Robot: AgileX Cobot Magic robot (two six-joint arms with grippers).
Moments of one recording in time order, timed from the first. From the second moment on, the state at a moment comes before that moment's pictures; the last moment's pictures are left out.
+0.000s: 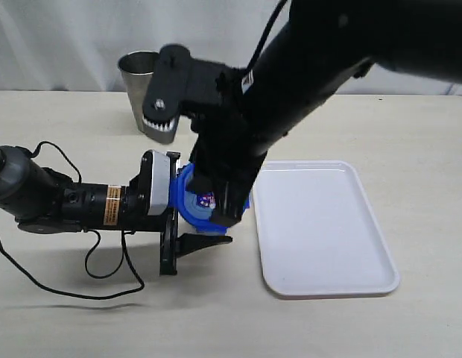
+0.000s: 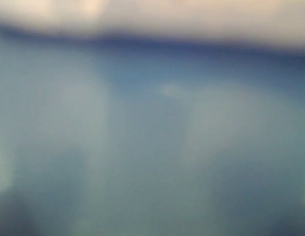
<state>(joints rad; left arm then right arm) -0.32 2.21 -0.89 1.23 -1.18 0.06 0.73 1.65 -1.39 0.21 0.90 -0.84</state>
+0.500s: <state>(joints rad) -0.33 2.21 -0.89 1.26 -1.18 0.13 0.58 1.81 -1.58 0.38 1.17 -0.89</state>
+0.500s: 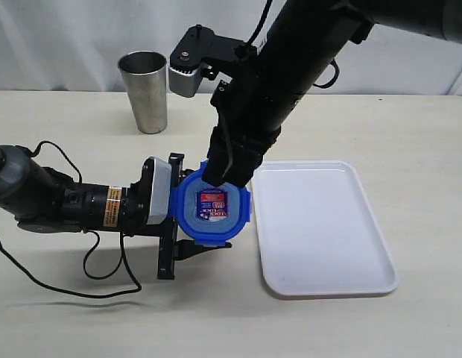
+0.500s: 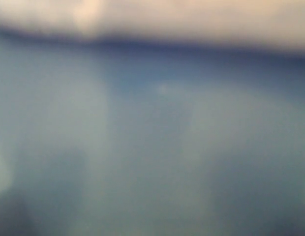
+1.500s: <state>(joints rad) -0.33 2.21 -0.89 1.28 -1.18 0.14 0.57 1.94 -1.61 0.42 1.22 -0.79</state>
